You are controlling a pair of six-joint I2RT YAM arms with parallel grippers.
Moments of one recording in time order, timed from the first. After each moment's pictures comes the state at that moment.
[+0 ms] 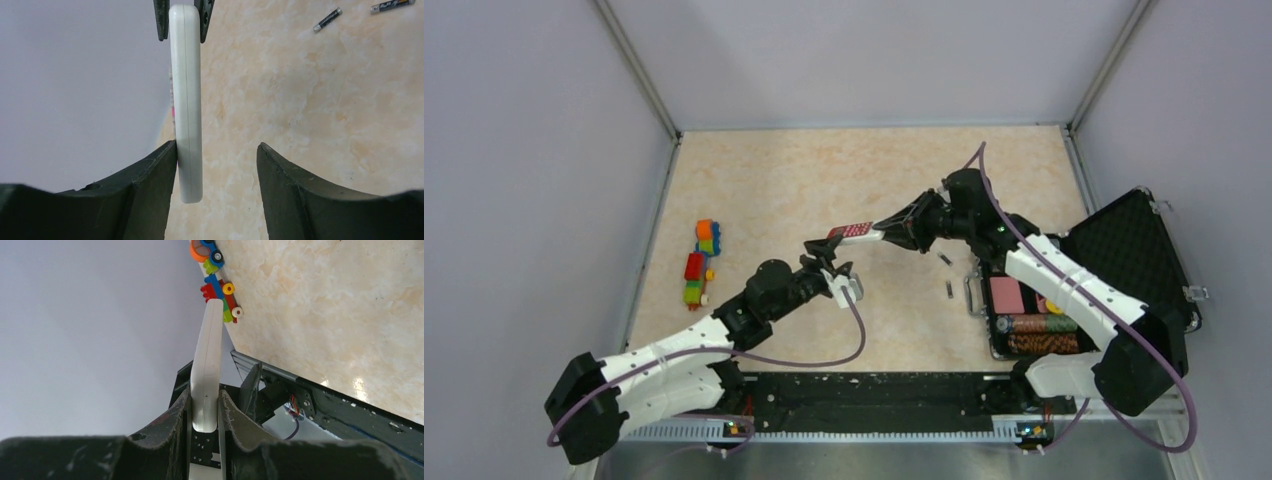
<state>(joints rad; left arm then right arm) -0.86 0.90 0.44 0.35 0.05 0.83 0.57 1.28 1.03 -0.29 -0.44 1.48</state>
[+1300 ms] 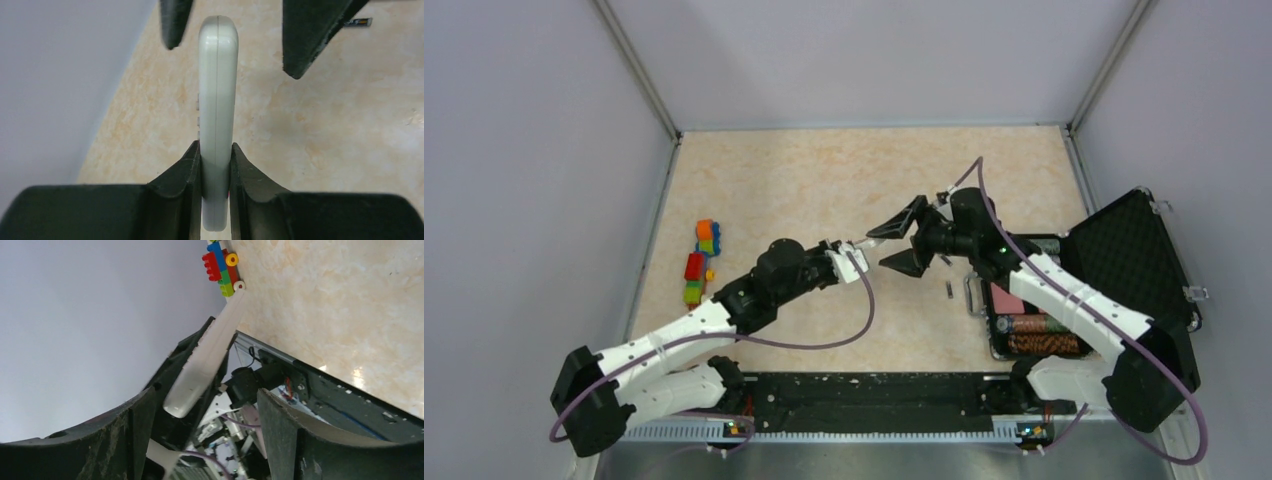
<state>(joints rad) -0.84 1.00 0.62 0.11 0.04 0.65 0.61 1.22 0.88 -0.15 -0.50 1.52</state>
